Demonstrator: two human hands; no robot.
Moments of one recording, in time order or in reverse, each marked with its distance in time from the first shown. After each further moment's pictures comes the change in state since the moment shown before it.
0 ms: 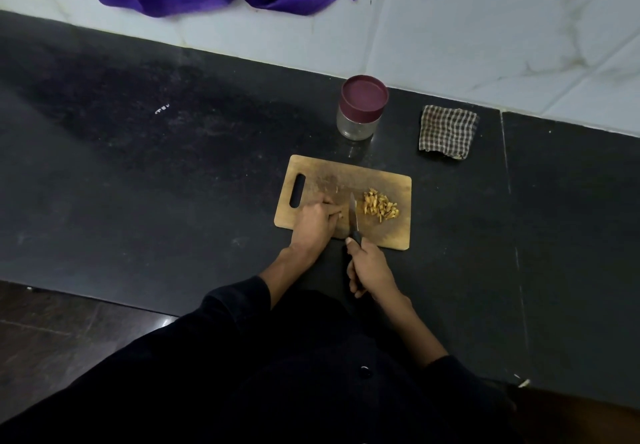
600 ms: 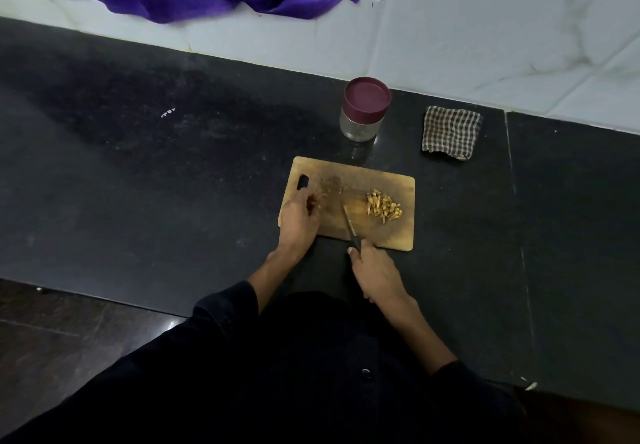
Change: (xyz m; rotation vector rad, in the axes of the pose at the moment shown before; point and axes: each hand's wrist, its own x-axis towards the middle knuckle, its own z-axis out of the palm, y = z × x) left_hand -0.002 -0.018 -0.019 -0.205 0.127 -0.264; right_hand 0.000 0.002 -0.001 -0.538 0.102 -0.141
